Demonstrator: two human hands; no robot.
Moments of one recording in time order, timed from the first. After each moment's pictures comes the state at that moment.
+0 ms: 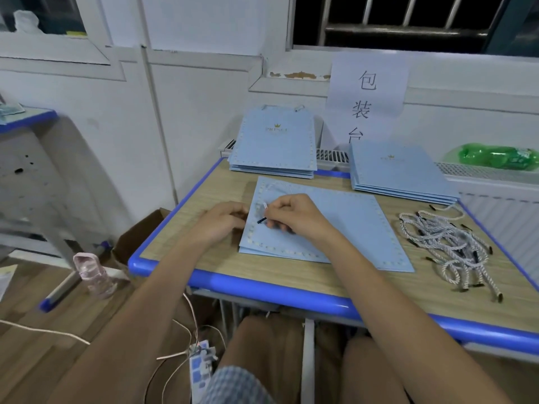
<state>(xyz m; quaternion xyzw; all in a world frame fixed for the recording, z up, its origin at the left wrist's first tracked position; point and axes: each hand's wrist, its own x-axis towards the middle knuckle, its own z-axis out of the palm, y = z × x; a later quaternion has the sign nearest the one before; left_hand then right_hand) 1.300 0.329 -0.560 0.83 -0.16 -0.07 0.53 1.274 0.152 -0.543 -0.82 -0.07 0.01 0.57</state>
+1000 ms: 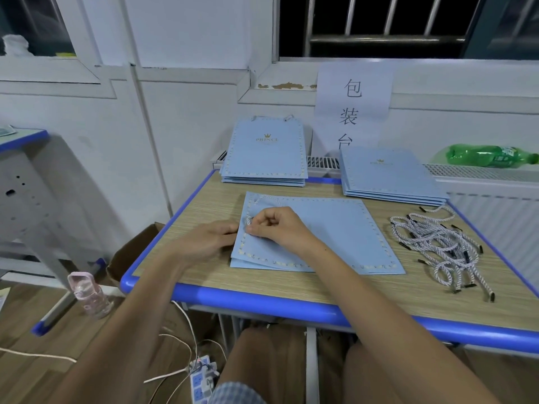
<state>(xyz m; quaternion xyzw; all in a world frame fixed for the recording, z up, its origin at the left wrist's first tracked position) 1.298 0.345 -0.554 0.85 -0.23 -0.18 0.44 1.285 0.160 -0.559 -0.81 -0.11 -0.01 0.58</state>
